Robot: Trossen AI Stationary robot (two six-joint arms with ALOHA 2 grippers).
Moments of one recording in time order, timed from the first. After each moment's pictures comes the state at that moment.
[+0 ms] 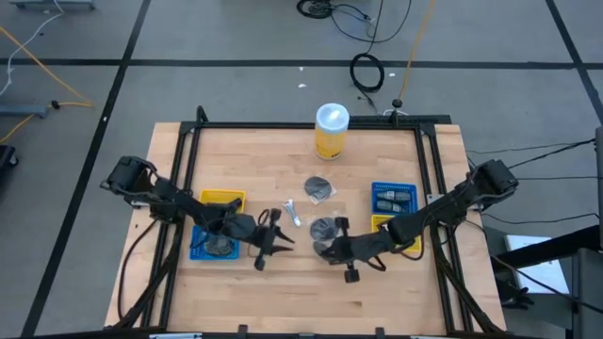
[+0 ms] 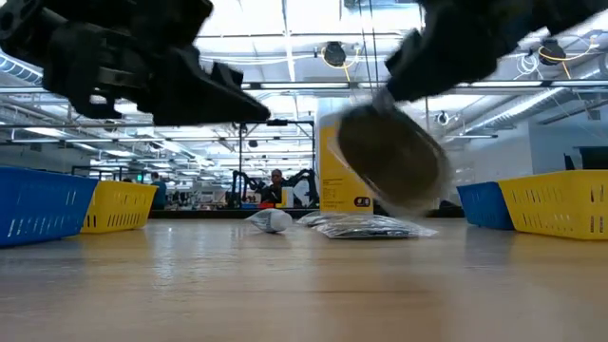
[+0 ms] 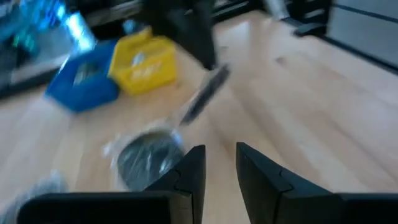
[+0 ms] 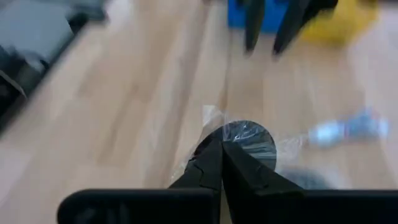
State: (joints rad) left arm -0.31 1.63 0.56 0.73 -0.07 0.24; right arm 0.44 1.57 0.81 0.14 0.25 0.13
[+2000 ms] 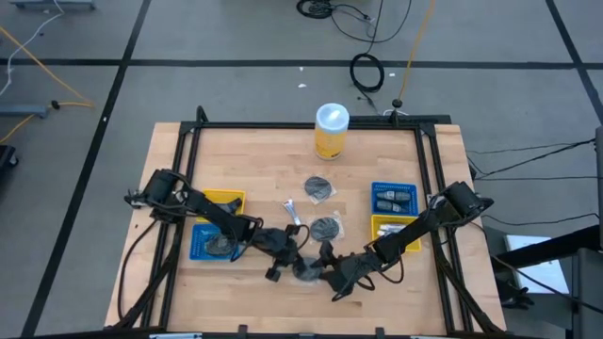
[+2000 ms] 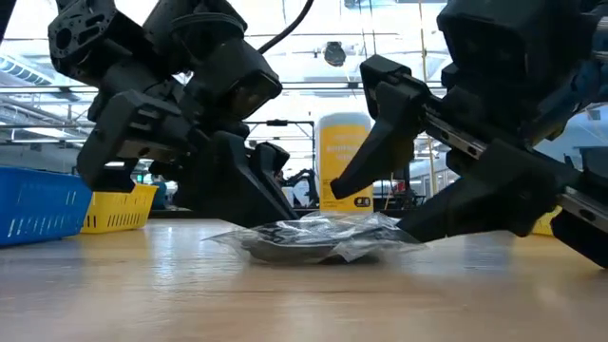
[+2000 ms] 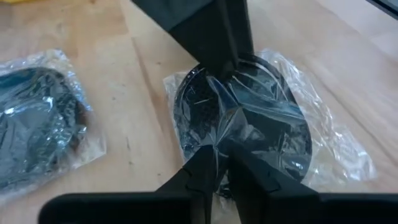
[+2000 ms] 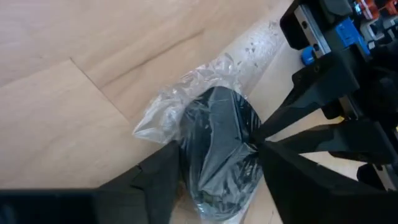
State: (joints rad) left arm -0.30 1.94 0.82 0.49 0.10 0.08; right arm 0.51 1.95 0.82 0.53 0.35 -0.61
